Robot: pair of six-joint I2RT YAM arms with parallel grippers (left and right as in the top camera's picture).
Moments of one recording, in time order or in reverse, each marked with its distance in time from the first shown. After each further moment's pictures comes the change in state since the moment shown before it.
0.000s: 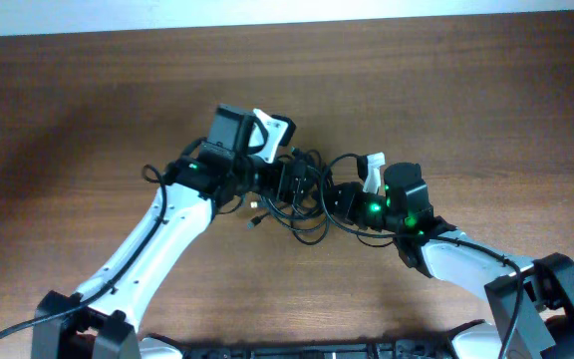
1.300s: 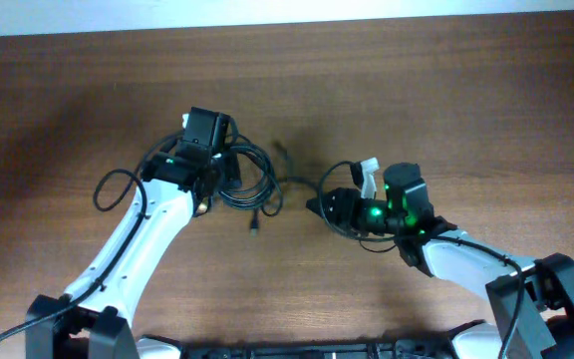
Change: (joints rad) left arm 0.120 -0.006 -0.004 -0.169 -0.537 -0.291; right arm -0.020 0.000 0.003 -0.070 -0.134 -0.055
